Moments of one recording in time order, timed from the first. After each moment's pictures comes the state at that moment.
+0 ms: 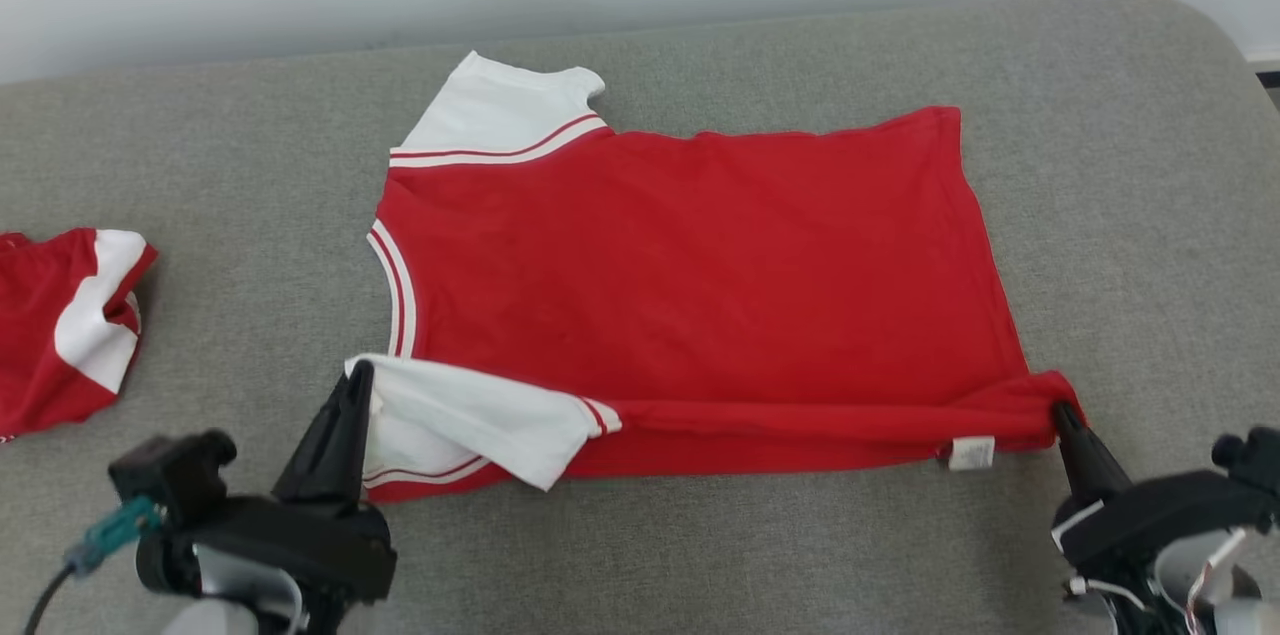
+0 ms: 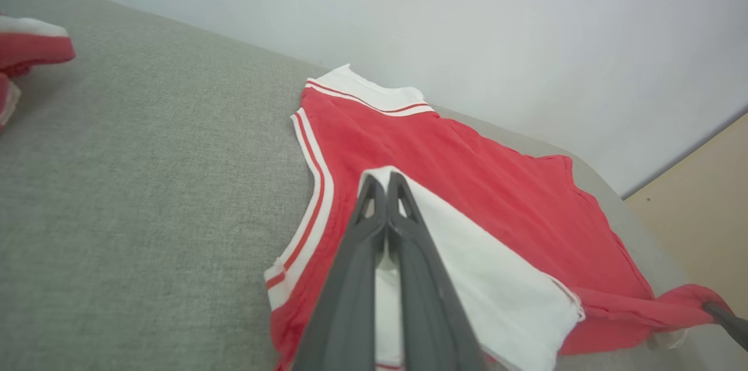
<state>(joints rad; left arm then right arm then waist) -0.20 0.29 -0.26 0.14 -0.73 -0.03 -0.16 -0.13 -0.06 -0.21 0.20 0.68 0.13 0.27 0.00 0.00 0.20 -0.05</state>
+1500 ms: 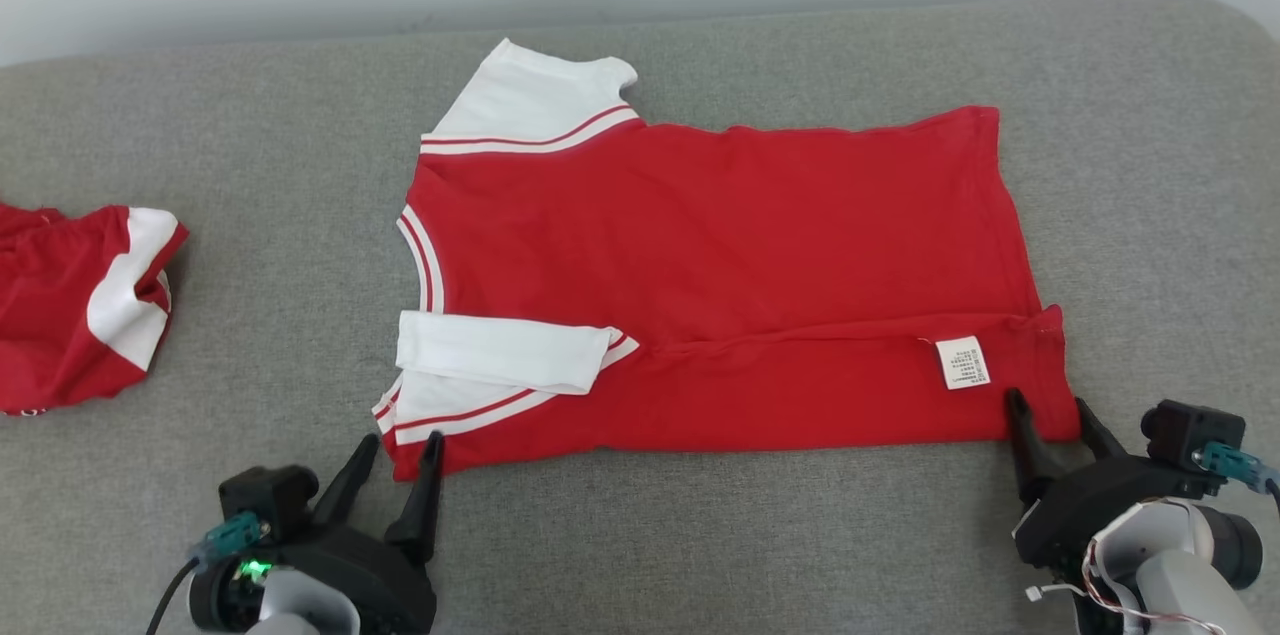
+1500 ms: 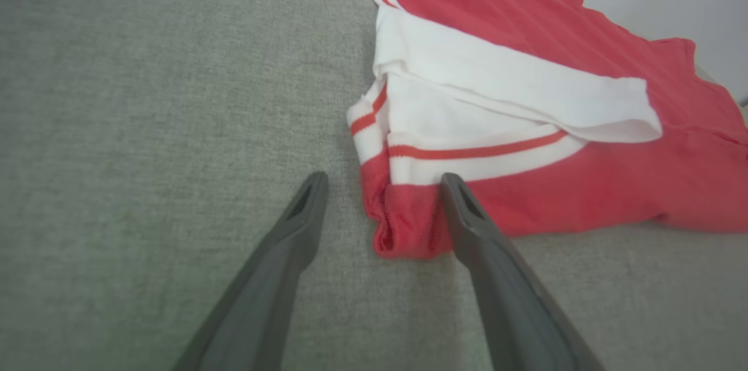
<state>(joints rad) -0.36 0.22 -0.38 0.63 -0.63 -0.08 -0.25 -0.35 -0.22 0.04 0.67 0.46 0.13 -0.05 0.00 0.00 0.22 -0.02</state>
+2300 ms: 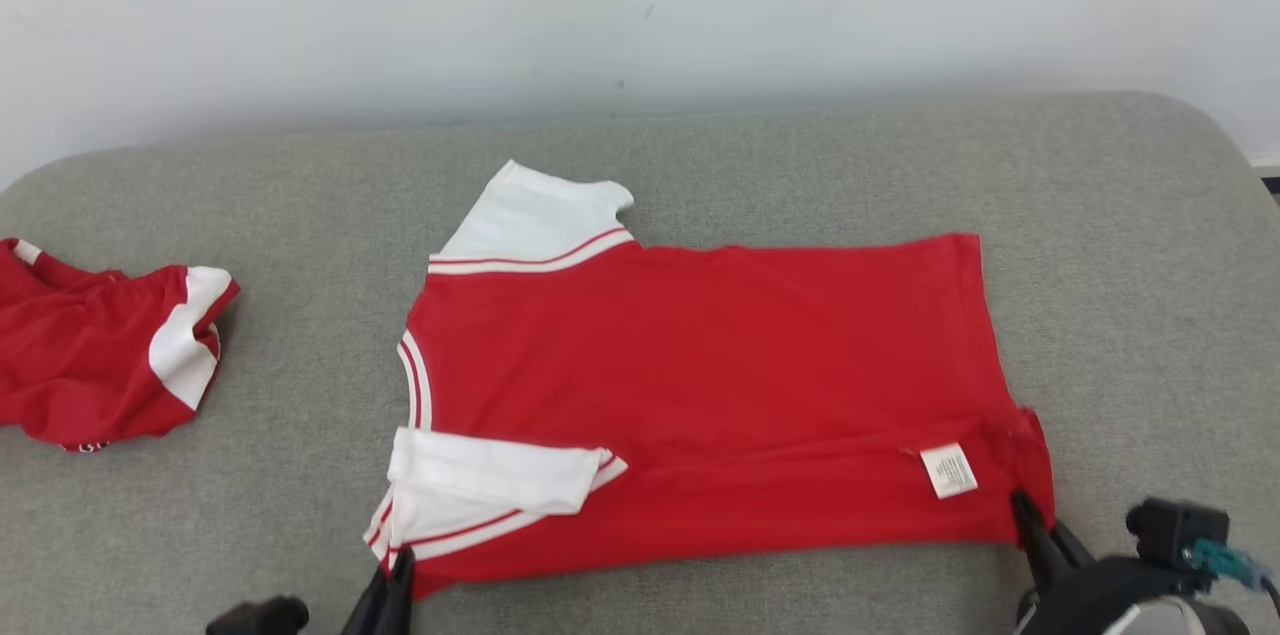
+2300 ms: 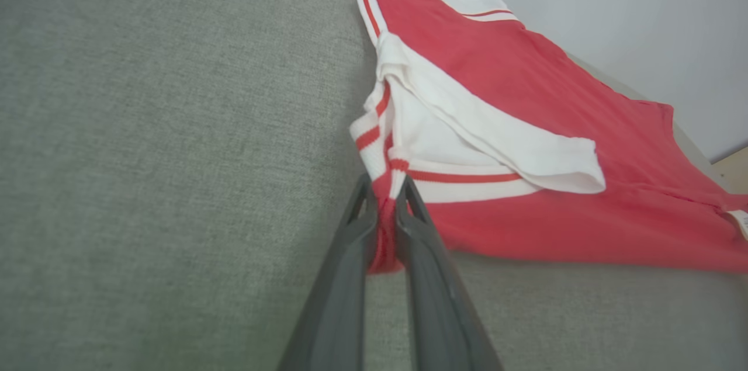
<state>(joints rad) -0.13 0.18 -0.28 0.51 -0.64 -0.07 -0.26 -0.21 -0.28 0.19 0.61 0.60 0.13 -0.10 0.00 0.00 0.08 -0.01</state>
